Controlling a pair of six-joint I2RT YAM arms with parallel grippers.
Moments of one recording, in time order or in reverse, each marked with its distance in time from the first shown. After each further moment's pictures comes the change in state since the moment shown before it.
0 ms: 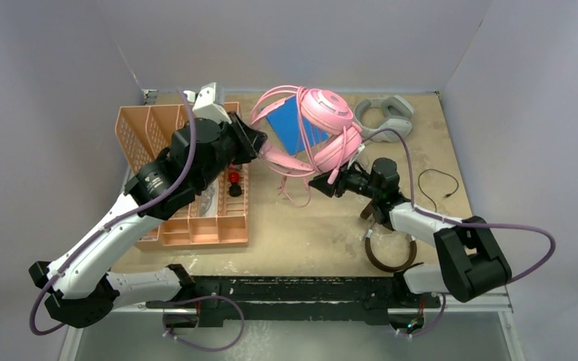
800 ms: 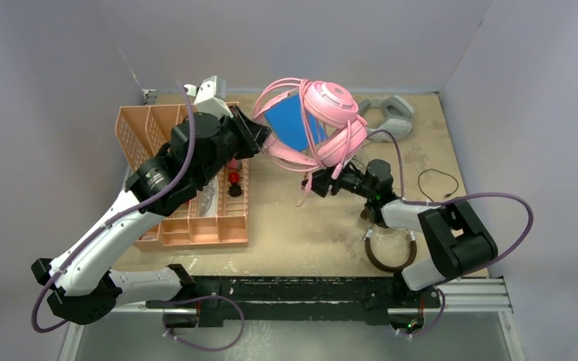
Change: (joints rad) left arm 0.000 0.034 0.053 0.022 0.019 -0.002; right arm 0.018 0.174 -0.003 0.236 -0.002 0.077
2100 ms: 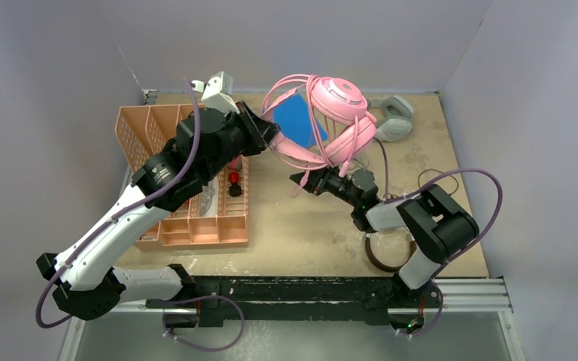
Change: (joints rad) left arm 0.000 0.040 0.029 0.031 0.061 -0.034; right arm 0.163 0.133 -0.001 0.249 0.255 0.326
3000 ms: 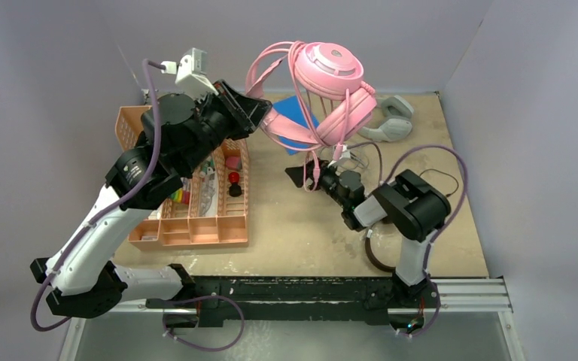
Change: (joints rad) left arm 0.000 0.024 0.212 -0.036 -0.011 0.012; right arm 0.033 0.295 0.078 0.119 0.325 -0.080
